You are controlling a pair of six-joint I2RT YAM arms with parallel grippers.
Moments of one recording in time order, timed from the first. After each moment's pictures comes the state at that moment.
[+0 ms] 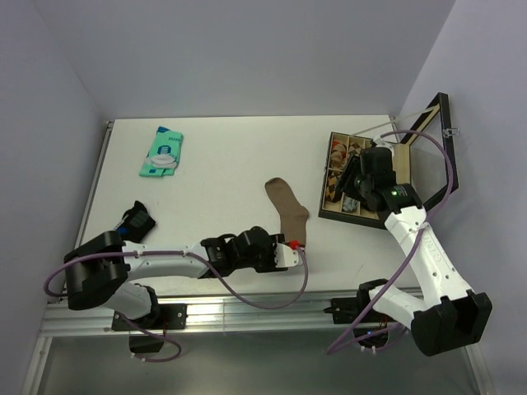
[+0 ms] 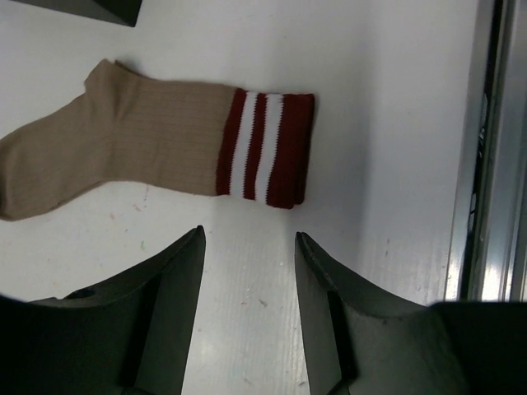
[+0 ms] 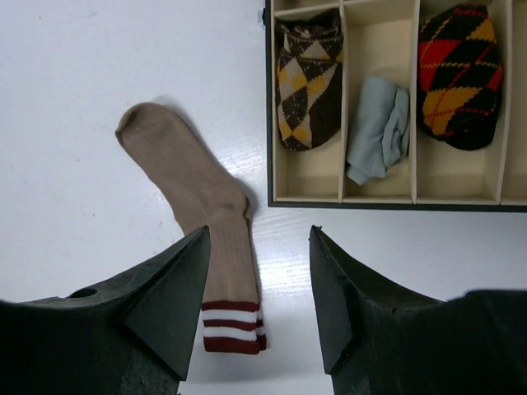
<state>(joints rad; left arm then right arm) -1.22 1.45 0.75 0.09 -0.03 0.42 0.19 1.06 1.02 -0.68 0.13 0.54</state>
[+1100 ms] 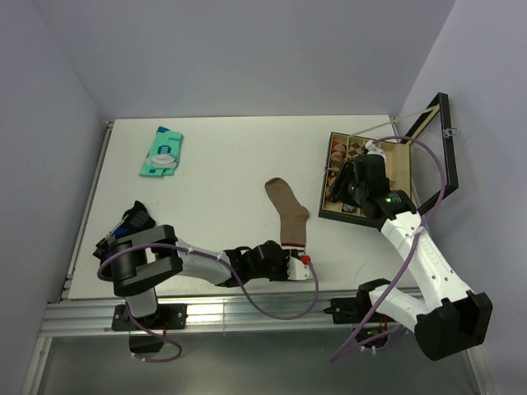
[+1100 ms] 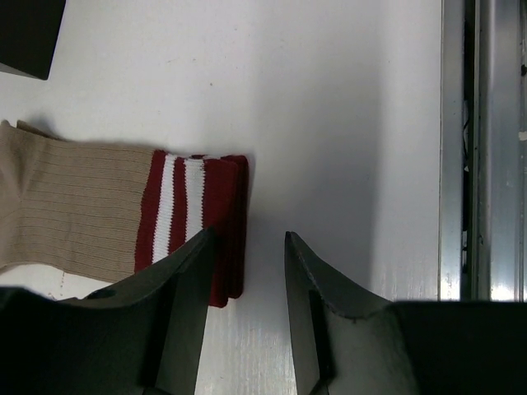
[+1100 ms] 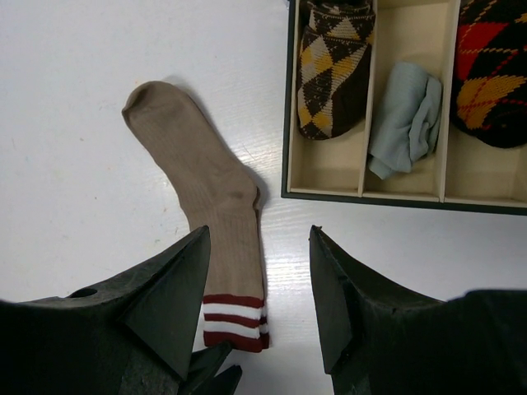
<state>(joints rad) -1.28 1.75 0.72 0.46 0.00 0.43 0.25 1.03 0.93 -0.62 0.11 0.54</state>
